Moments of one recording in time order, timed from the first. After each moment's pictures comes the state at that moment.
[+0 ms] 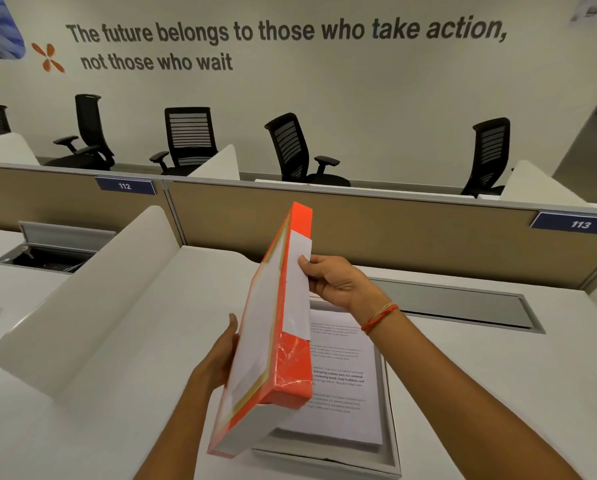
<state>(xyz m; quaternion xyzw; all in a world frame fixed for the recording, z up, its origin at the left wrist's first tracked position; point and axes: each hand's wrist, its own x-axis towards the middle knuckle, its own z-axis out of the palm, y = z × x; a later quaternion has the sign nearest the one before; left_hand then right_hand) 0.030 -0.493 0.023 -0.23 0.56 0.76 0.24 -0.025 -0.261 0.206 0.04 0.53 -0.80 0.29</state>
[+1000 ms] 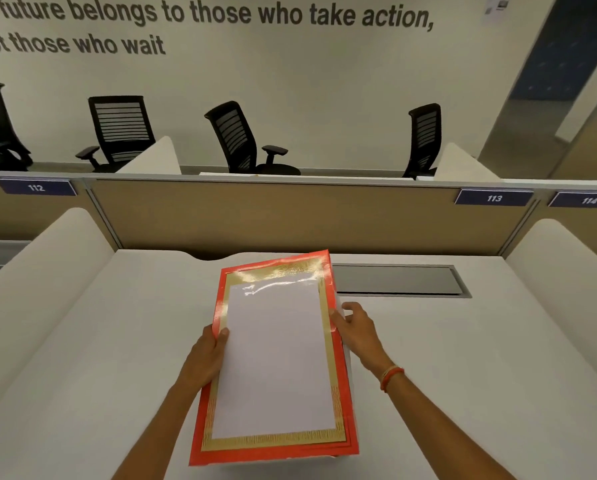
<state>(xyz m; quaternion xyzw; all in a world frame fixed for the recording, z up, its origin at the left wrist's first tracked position) 0.027 -0.420 0.006 -0.13 0.91 0.40 0.08 0.021 -0.115 0.063 0.14 0.84 -0.52 0.06</state>
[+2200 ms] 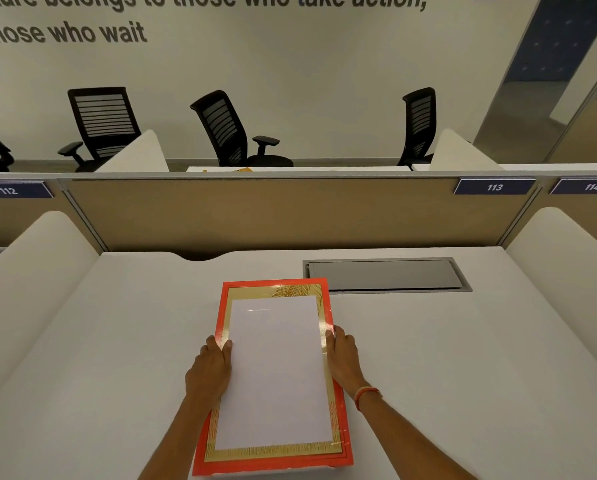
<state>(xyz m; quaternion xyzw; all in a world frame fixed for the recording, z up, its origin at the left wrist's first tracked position) 0.011 -0.397 -0.038 -0.16 0.96 0.21 0.04 0.006 -0.128 -0.041 0.15 0.90 -0.41 0.06</state>
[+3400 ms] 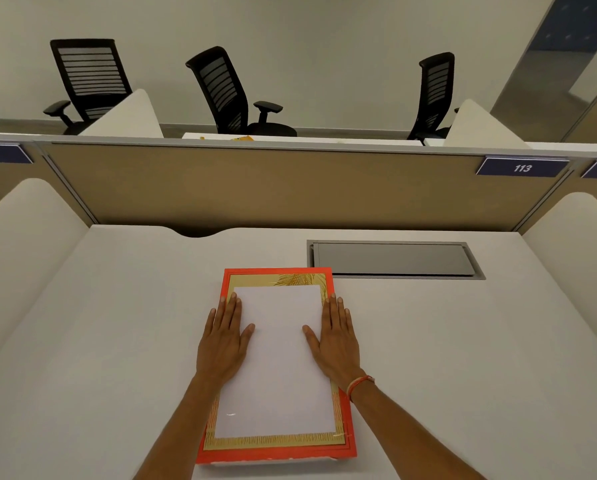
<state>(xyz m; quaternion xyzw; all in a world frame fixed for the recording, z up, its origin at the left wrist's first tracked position) -0.017 -0.394 -0.070 0.04 0.99 0.10 -0.02 -0.007 -0.144 -0.068 0.01 0.99 -0.17 0.01</state>
